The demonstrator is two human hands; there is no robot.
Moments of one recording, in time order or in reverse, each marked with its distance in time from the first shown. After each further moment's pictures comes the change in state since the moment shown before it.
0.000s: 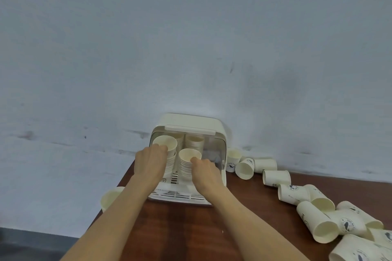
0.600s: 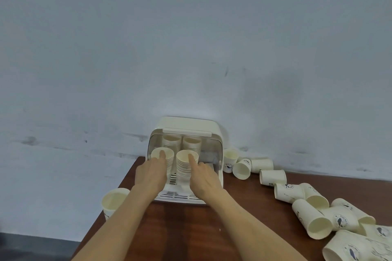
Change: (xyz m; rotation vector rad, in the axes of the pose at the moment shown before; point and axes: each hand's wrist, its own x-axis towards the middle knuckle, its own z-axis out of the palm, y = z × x) left_hand -0.021 0.009 0.007 -0.123 -0.123 -0.005; right_hand -0.019 0.001 -0.008 0.080 -0.006 -0.014
